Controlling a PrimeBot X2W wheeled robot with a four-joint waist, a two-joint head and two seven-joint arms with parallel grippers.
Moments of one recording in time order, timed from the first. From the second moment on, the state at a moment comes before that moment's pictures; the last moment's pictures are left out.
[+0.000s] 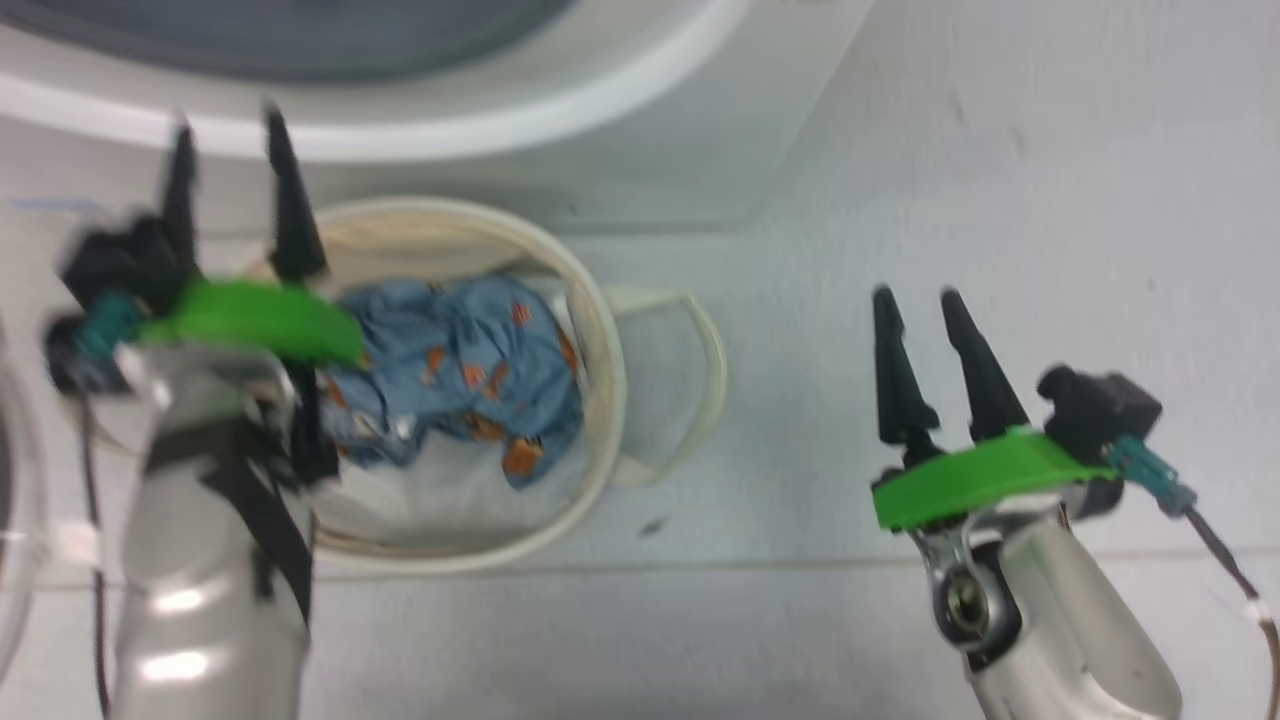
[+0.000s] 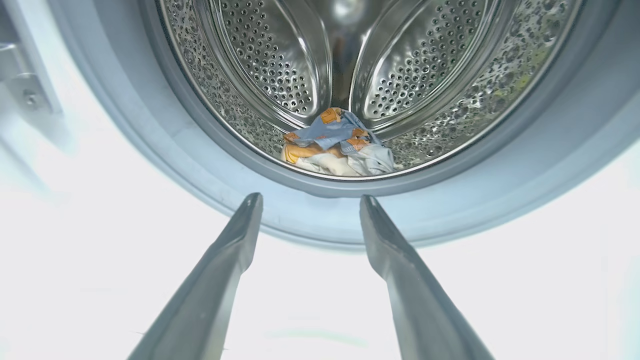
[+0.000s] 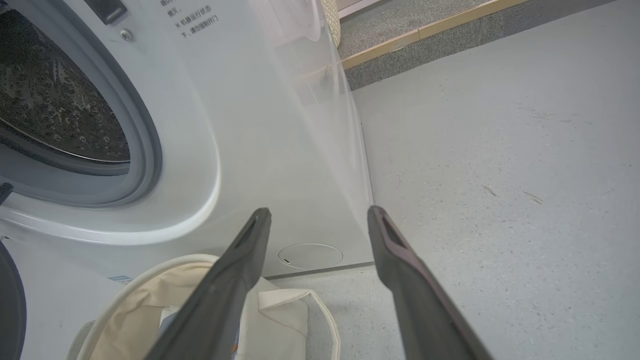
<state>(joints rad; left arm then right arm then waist) -0.81 0.03 0.12 0.63 -0.12 0.03 -0.26 -0.41 -0.06 0.26 0.29 0.50 0.12 -0.25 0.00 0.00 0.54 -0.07</state>
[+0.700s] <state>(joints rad) -0.37 0.03 -0.19 0.53 -0.30 0.07 -0.26 -0.21 -0.06 0.18 0.28 0.45 0.12 -0.25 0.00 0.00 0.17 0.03</state>
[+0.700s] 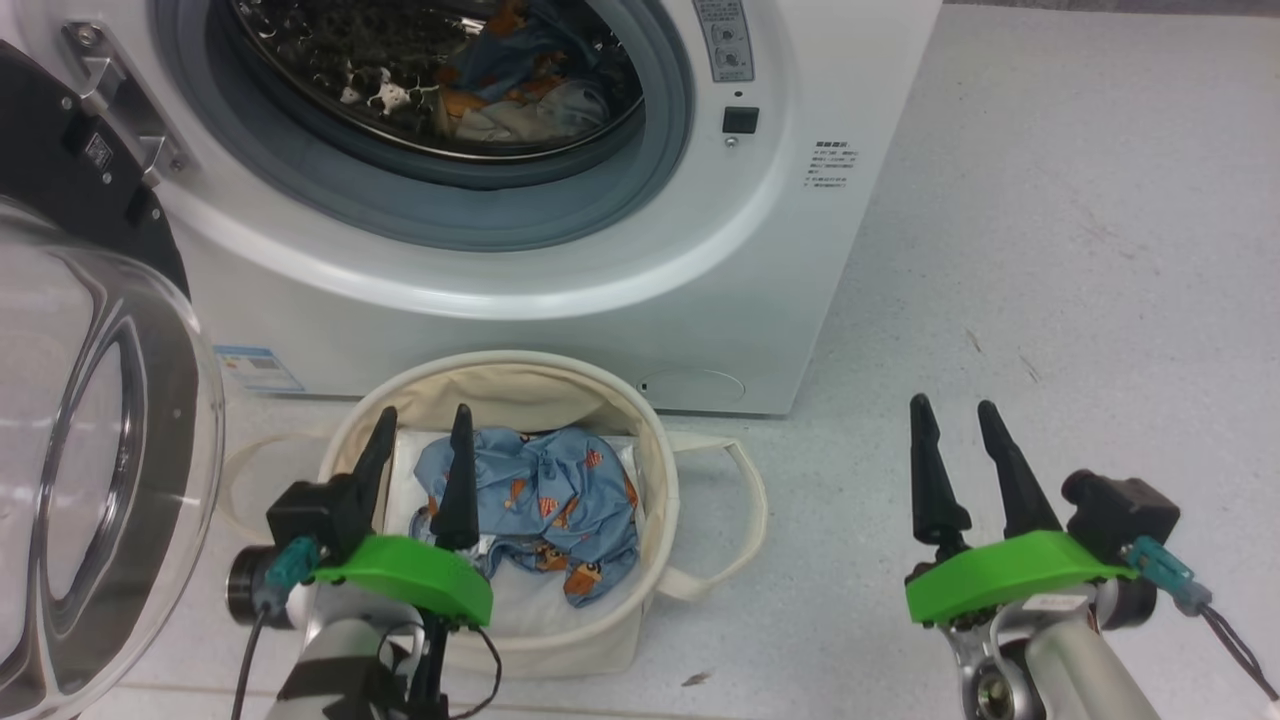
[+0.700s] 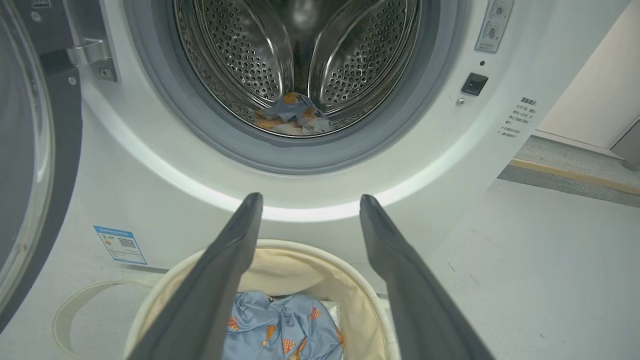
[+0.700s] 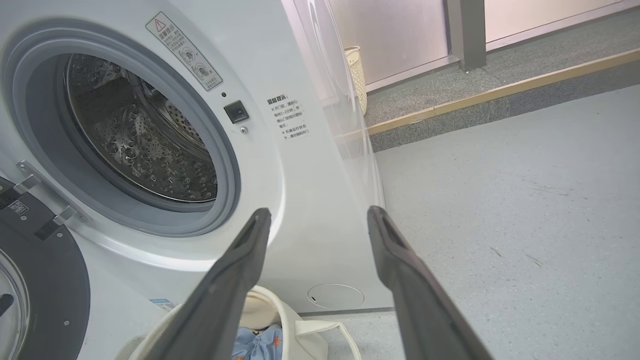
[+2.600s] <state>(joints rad) -0.85 0.03 -0.38 1.16 -0.36 0.10 -0.21 -0.35 -0.07 0.18 0.14 0.27 0.12 -0.25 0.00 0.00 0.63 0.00</state>
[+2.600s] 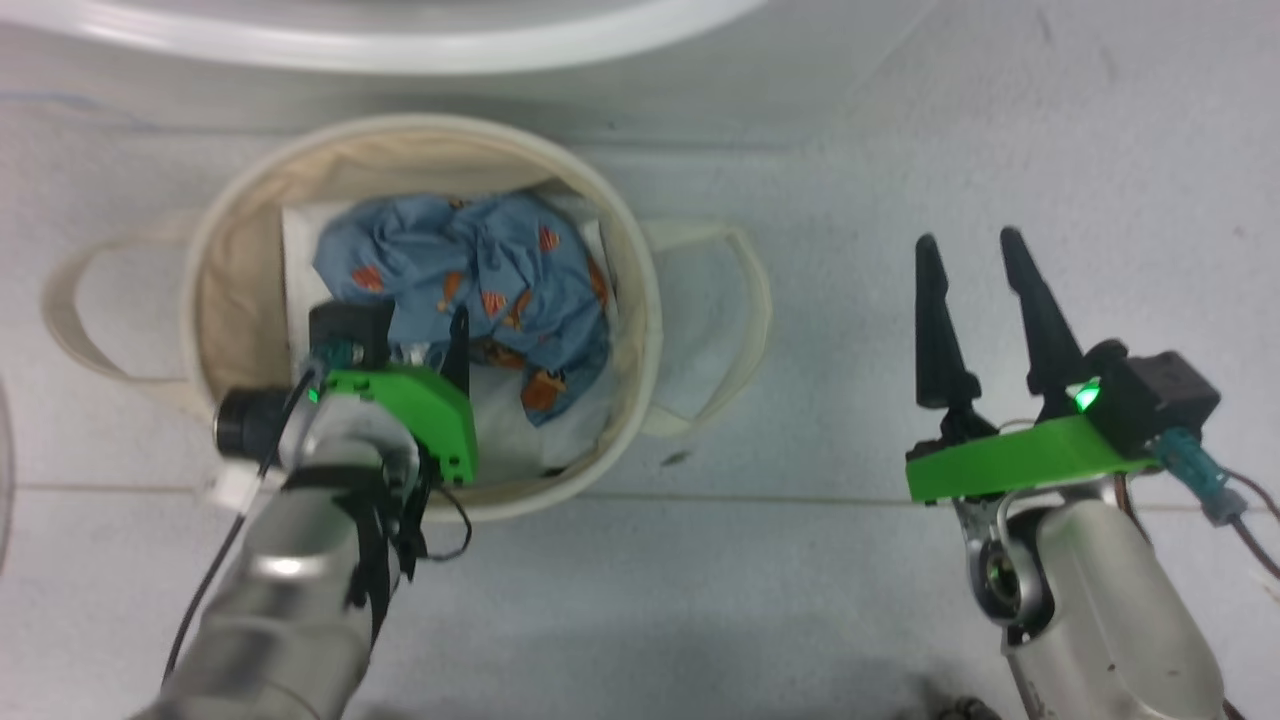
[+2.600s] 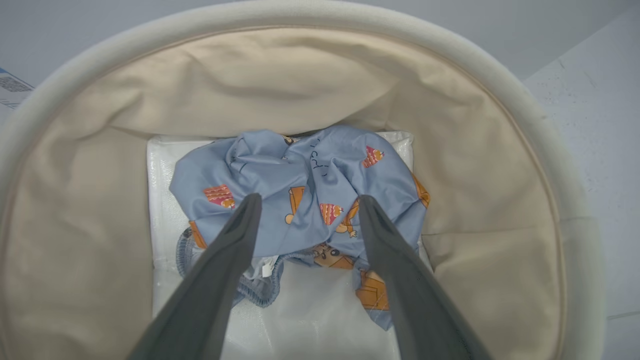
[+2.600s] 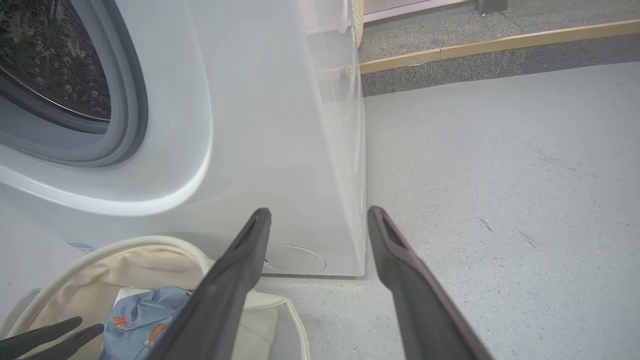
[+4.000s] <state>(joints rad) -1.17 0.09 -0.49 1.29 -0.37 0.35 0.02 -0.44 -0.08 0.18 0.08 0.30 0.12 -0.25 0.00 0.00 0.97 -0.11</state>
